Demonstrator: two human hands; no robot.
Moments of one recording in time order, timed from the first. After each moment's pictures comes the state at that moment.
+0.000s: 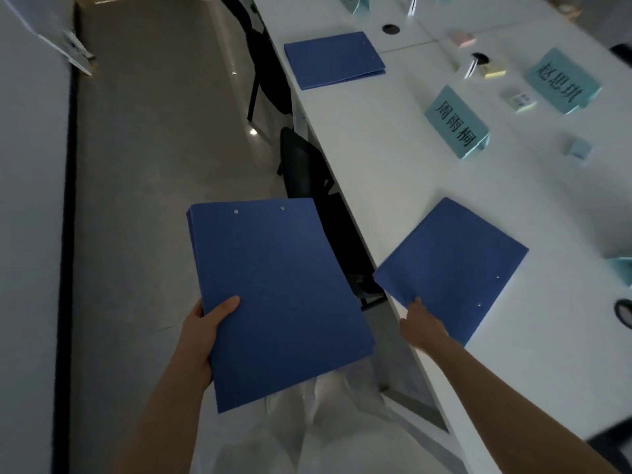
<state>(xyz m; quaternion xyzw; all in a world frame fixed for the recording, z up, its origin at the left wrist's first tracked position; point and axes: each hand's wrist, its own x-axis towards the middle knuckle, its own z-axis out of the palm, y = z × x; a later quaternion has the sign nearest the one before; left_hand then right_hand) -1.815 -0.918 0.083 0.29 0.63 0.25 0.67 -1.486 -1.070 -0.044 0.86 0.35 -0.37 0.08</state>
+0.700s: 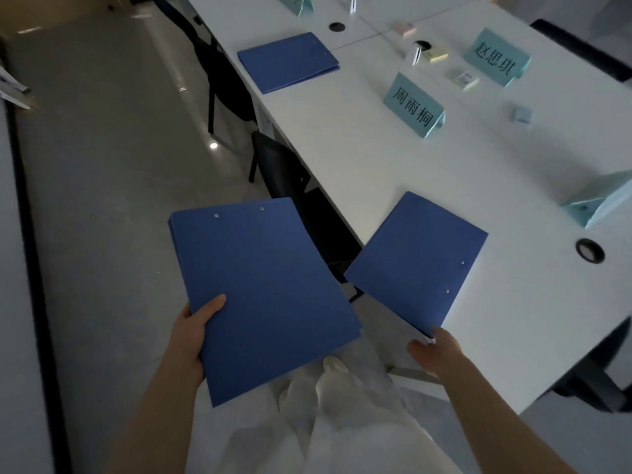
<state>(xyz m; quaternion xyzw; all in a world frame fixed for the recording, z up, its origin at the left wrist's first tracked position) -1.848 -0.888 0.083 0.31 0.60 0.21 0.71 -1.549 -1.148 -0.051 0.64 -0.36 -0.42 -0.53</state>
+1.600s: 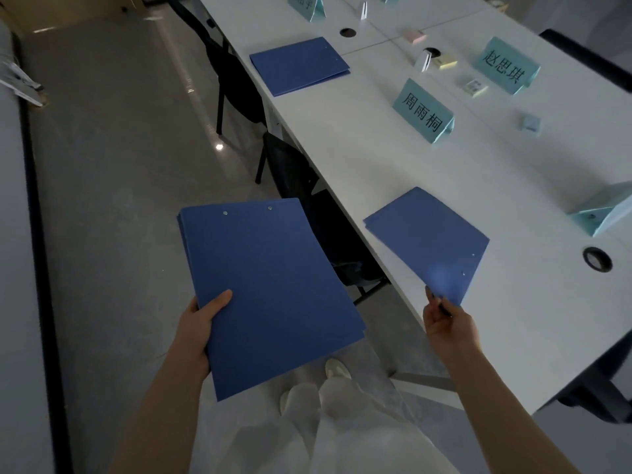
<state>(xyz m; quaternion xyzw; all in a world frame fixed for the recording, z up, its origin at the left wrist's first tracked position) -1.858 -0.883 0.081 0.31 0.59 0.22 0.71 -1.551 -1.117 0.020 0.39 -0.29 -0.35 -0.80</state>
